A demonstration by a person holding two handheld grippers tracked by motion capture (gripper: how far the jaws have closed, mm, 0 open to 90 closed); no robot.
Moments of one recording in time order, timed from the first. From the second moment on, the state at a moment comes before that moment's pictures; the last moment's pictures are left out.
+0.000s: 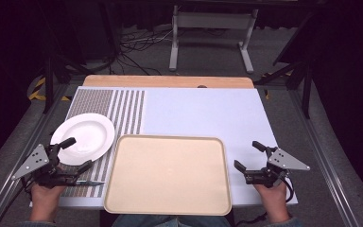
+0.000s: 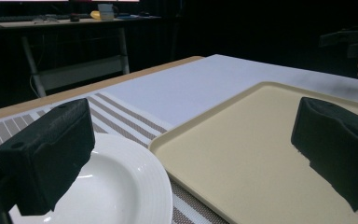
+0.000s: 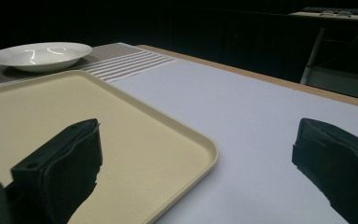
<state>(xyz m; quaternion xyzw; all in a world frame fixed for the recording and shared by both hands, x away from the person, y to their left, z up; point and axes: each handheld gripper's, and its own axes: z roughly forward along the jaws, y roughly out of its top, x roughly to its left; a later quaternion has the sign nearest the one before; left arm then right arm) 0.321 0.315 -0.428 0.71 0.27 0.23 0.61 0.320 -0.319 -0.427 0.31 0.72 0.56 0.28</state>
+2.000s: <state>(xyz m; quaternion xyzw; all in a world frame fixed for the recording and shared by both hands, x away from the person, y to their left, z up) 0.331 0.291 -0.378 0.93 0.18 0.15 0.27 0.324 -0.321 -0.434 0.32 0.72 0.56 0.25</state>
